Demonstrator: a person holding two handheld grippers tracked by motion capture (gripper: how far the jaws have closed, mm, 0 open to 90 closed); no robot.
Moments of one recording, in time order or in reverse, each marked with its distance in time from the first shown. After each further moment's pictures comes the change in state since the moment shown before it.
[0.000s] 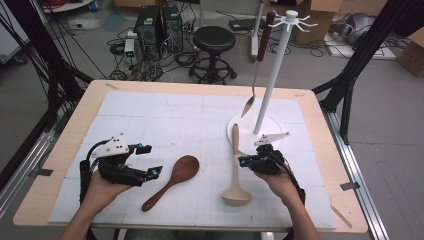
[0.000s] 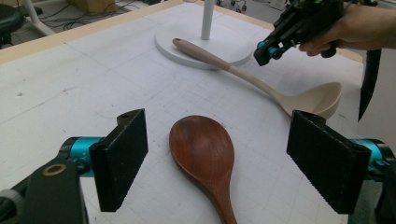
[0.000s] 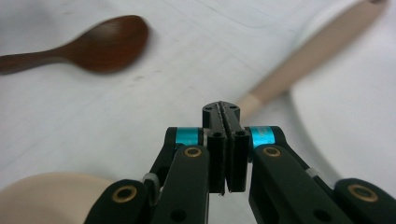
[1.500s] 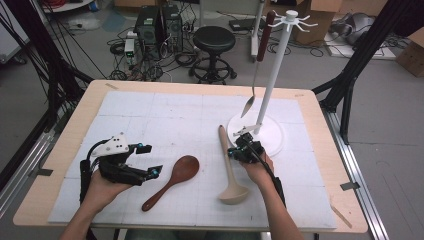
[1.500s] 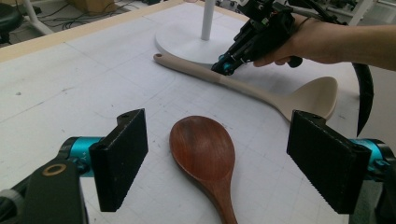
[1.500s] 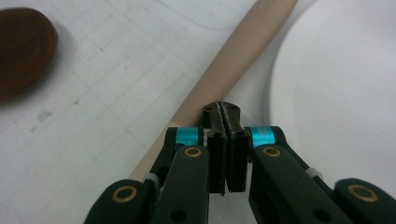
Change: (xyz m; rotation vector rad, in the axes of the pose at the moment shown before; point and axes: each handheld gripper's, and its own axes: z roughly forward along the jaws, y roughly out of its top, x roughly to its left) left arm 0.002 -0.001 0.001 -0.007 -0.005 -0.009; right arm -0.003 0.030 0.061 0.106 -0.154 0.014
